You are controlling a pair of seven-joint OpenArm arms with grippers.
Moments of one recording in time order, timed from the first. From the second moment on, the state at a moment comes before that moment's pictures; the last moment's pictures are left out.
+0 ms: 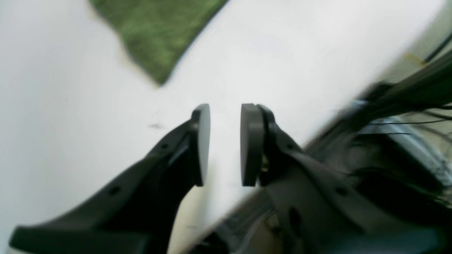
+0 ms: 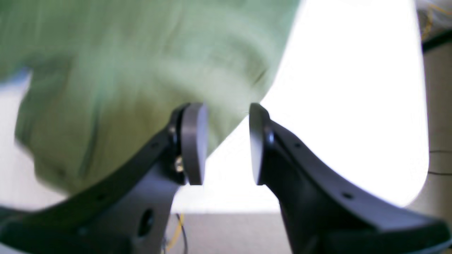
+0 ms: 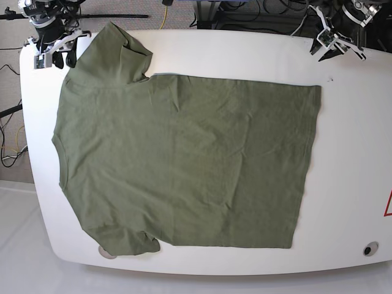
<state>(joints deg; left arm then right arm) 43.3 -15.8 -29.9 101.8 31.8 -42.2 -18.9 -35.0 5.4 46.7 107.1 24.2 39.9 -36.7</state>
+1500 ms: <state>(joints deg) 41.0 -16.8 -29.4 101.6 31.2 -42.6 -18.0 -33.9 5.4 37.8 101.6 23.4 40.0 -37.9</state>
